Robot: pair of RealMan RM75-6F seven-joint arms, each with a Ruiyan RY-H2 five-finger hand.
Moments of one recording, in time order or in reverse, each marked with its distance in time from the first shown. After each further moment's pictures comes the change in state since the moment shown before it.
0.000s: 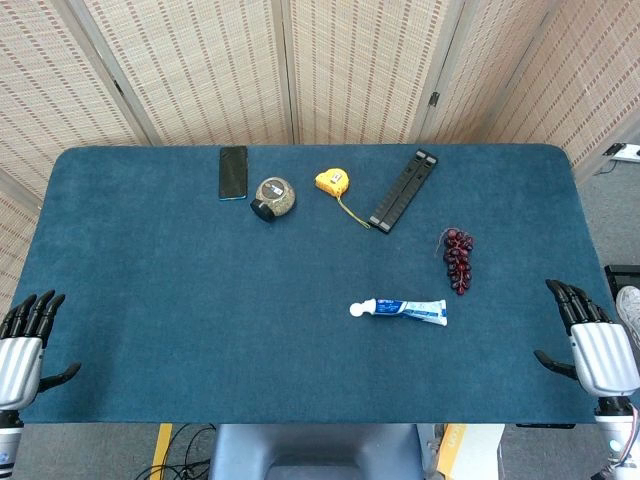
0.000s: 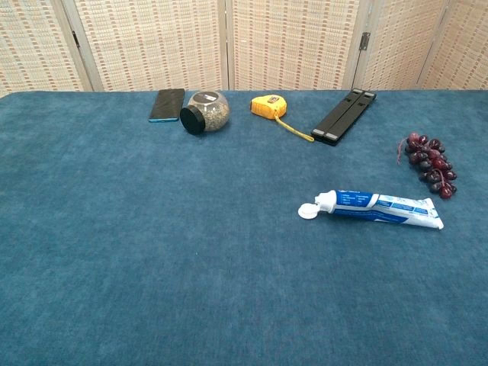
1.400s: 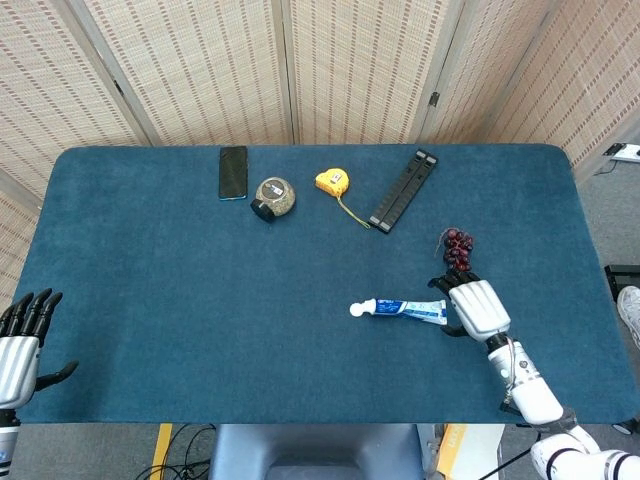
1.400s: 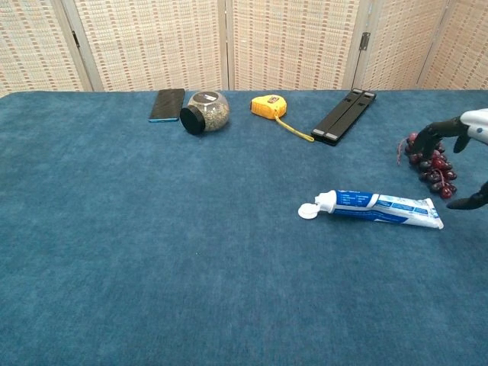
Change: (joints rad) left arm 0.000 0.000 -0.009 0.039 0.007 0.006 -0.035; right arm 0.353 -0.253 0.074 0.145 0.097 -0.452 -0.126
